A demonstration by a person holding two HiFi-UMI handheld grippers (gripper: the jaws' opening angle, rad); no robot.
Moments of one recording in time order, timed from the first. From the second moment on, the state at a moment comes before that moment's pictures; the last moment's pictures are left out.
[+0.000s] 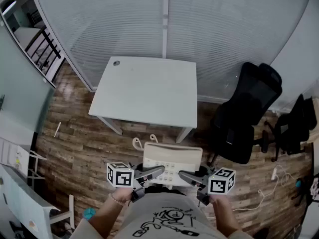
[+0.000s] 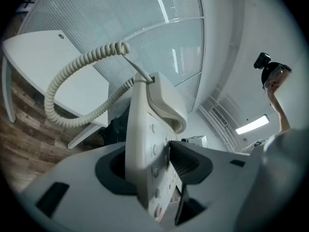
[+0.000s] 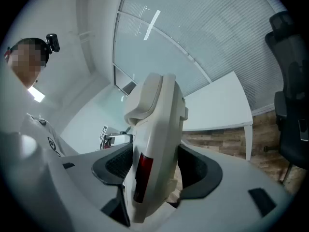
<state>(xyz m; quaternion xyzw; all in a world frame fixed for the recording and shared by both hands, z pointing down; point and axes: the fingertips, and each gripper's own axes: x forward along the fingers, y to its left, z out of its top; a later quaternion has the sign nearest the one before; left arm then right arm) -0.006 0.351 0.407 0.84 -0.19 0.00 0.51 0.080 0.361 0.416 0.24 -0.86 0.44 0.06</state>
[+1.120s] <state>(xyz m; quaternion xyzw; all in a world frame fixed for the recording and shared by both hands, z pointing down) 0.010 0.355 0.405 0.84 -0.21 -0.01 0.50 0.096 0.362 0.414 0.22 -0.87 0.44 0.06</state>
